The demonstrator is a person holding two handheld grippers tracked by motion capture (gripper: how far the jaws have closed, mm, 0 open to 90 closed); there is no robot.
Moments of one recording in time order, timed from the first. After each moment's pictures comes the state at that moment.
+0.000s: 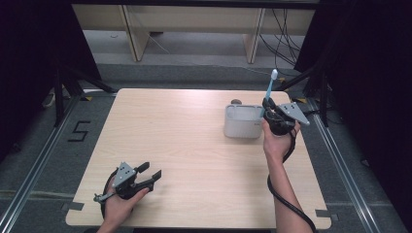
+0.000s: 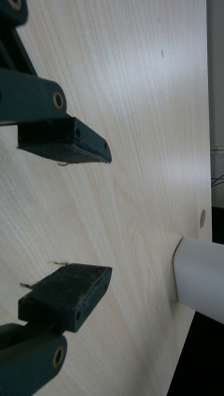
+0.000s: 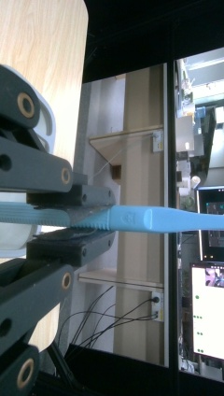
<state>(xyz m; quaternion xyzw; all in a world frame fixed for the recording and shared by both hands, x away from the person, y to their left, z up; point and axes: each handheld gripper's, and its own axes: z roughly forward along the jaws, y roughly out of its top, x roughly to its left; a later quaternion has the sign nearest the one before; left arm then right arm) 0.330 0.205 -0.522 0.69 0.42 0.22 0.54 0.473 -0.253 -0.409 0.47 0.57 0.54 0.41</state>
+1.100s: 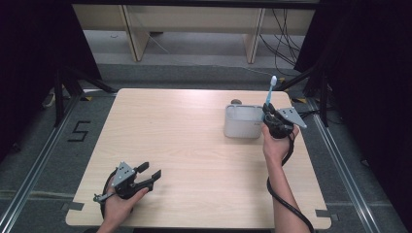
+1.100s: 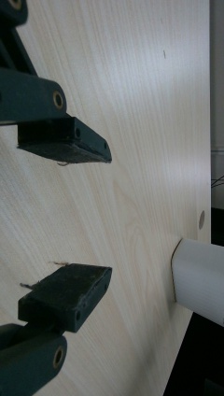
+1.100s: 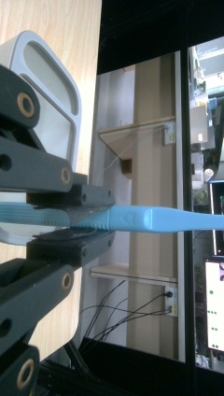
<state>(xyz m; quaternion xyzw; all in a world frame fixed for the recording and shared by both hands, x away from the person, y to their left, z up) 0.330 0.206 -0.522 0.69 0.43 0.22 0.54 0.479 -0.260 -0.435 0.49 0.57 0.52 0.40</state>
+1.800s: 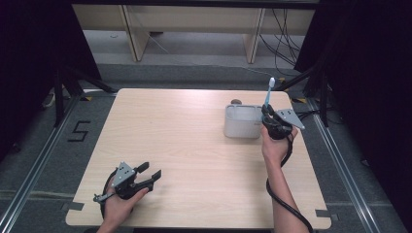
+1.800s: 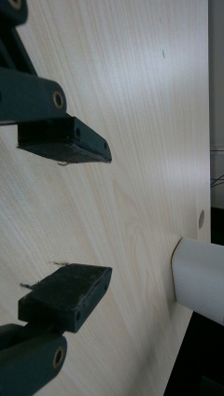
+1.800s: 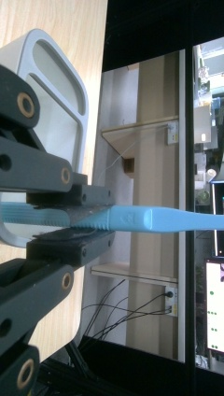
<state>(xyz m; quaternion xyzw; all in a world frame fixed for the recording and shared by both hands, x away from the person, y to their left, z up) 0.330 0.206 -0.522 0.69 0.42 0.22 0.54 0.479 -0.257 -0.439 0.48 0.58 0.52 0.41</state>
